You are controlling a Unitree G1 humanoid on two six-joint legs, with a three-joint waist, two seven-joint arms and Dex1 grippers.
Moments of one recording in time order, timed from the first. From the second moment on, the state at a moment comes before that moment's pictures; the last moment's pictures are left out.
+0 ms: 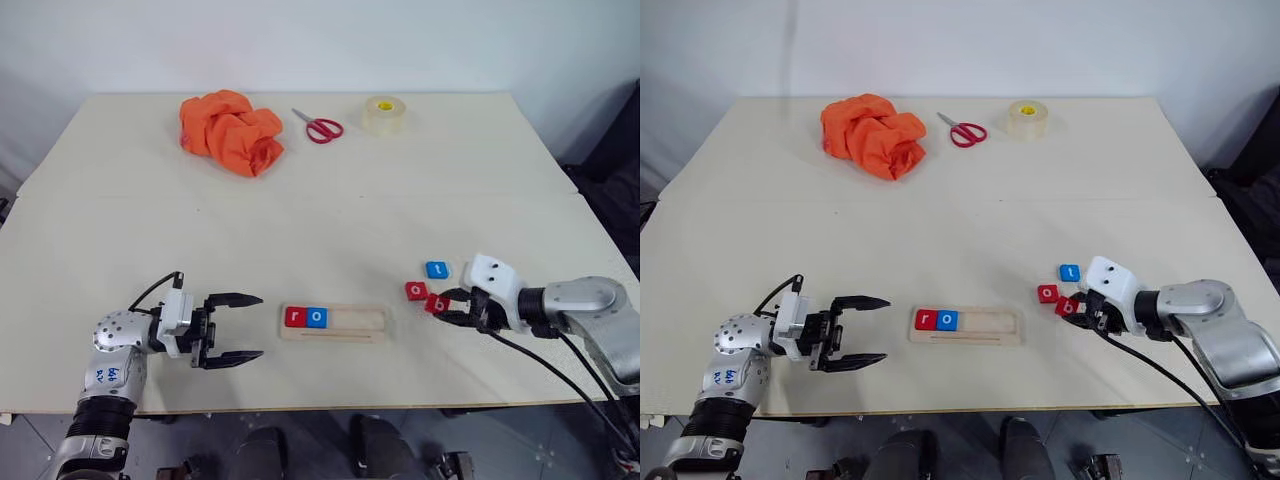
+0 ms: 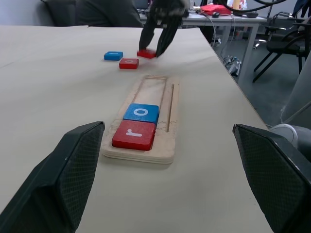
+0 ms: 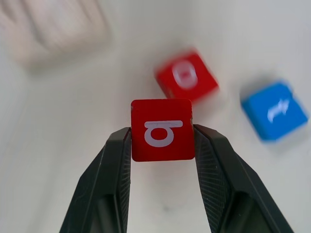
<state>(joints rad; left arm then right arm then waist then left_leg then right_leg) -0.24 0.56 0.09 0.33 -0.51 -0.24 -1.50 -0.29 -1.01 0.05 -0.35 0.32 0.71 1.04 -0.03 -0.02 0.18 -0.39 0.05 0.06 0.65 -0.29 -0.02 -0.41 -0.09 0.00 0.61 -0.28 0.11</state>
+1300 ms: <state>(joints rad) -0.15 0.56 0.12 0.24 -0.51 -0.24 -1.43 -0.84 -0.68 0.64 -0.39 0.29 1.18 0.88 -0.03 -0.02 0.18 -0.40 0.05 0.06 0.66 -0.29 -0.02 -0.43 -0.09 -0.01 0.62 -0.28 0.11</state>
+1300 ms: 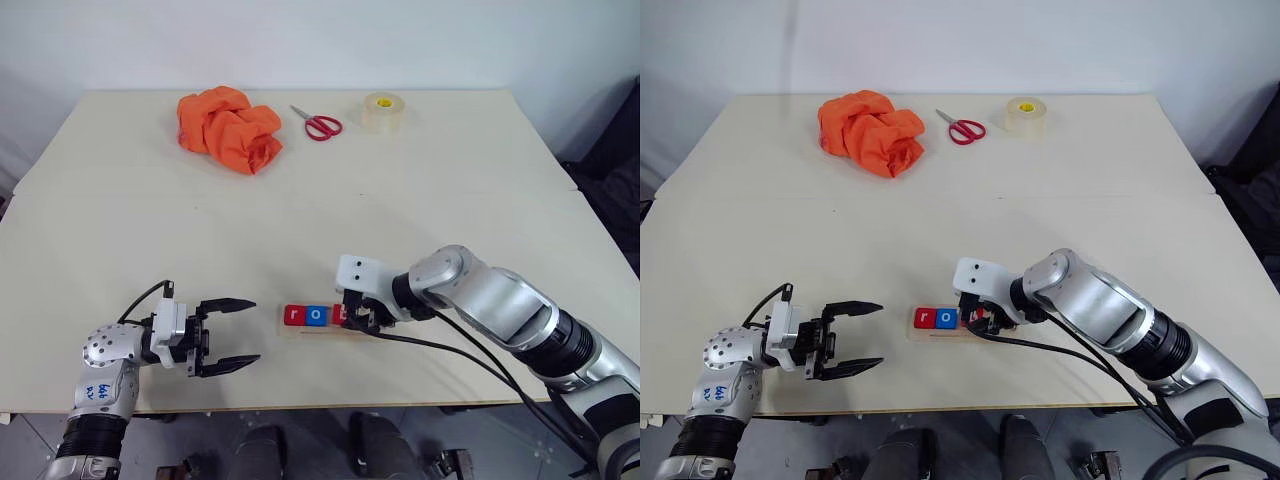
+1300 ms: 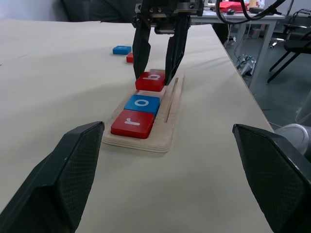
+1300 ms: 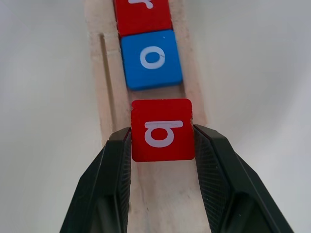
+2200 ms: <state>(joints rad) -0.19 0.56 0.12 0.26 -0.51 -0.24 -1.41 -0.87 -0.66 0.67 -0.40 0.26 1.16 0.90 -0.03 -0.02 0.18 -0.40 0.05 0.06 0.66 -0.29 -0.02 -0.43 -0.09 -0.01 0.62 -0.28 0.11</state>
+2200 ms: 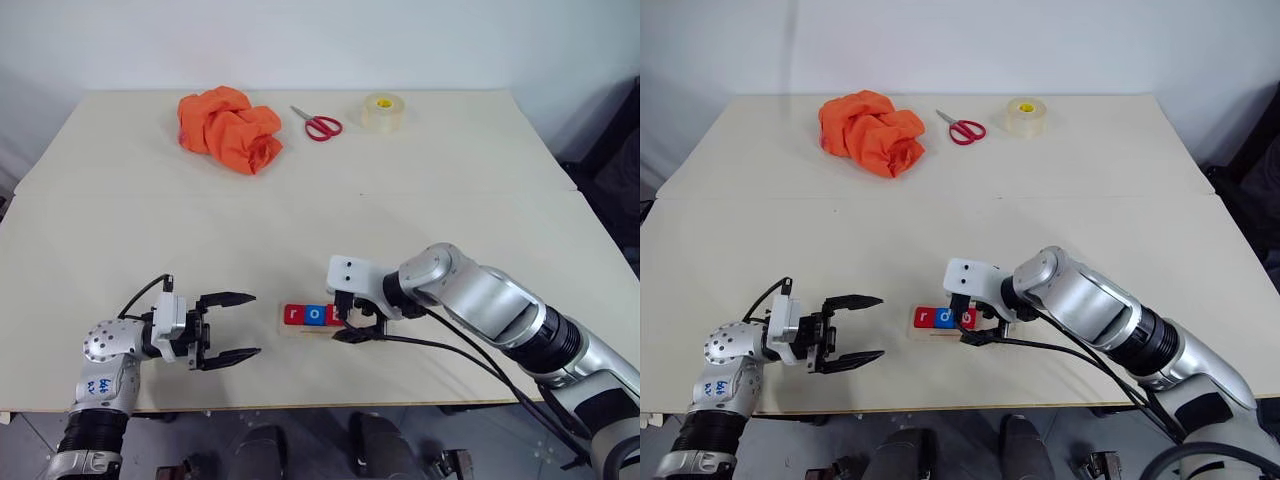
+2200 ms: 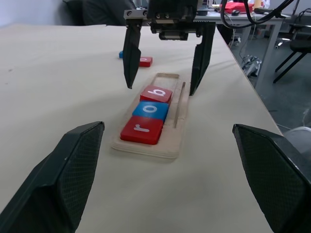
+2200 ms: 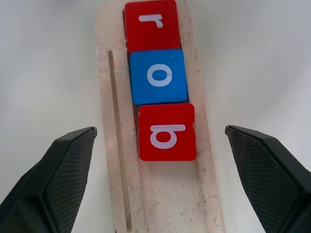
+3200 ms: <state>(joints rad) -0.17 0.56 0.13 0.25 -0.51 -0.25 -1.41 -0.78 -0.62 0.61 -0.19 0.14 0.76 0.97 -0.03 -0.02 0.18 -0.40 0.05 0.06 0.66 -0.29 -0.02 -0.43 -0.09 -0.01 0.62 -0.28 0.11</state>
